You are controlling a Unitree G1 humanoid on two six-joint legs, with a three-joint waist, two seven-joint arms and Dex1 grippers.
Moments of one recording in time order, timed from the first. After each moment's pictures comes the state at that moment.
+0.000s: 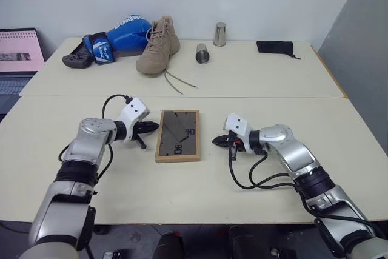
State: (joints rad) left arm -0.63 0.69 -0.07 0.49 -0.07 0.30 -1.02; right arm -0.65 -0.38 0.36 0.23 0.02 0.36 0.93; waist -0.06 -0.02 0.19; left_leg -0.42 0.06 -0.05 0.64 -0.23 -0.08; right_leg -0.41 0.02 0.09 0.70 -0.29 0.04
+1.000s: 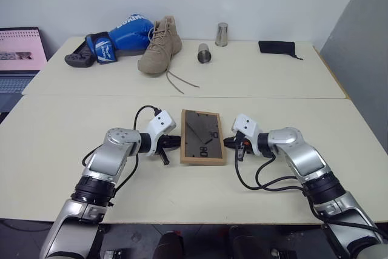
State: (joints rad) left arm -0.54 0.57 -0.18 0.14 -0.10 0.52 -1.03; right arm -0.58 -0.43 0.31 0.04 0.06 0.53 0.96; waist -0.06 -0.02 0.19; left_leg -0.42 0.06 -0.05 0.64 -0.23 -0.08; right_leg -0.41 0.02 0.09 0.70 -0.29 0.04
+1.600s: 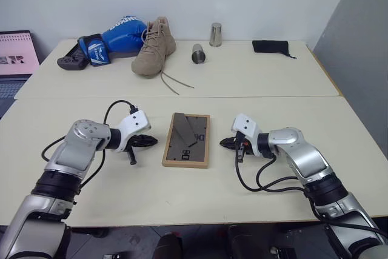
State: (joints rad) left arm -0.55 0.85 -0.18 0.31 -0.06 0.31 -1.13; right arm -0.58 -0.46 0.31 0.06 0.06 0.53 0.95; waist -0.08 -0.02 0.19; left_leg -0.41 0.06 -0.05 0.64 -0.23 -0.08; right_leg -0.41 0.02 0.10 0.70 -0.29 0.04
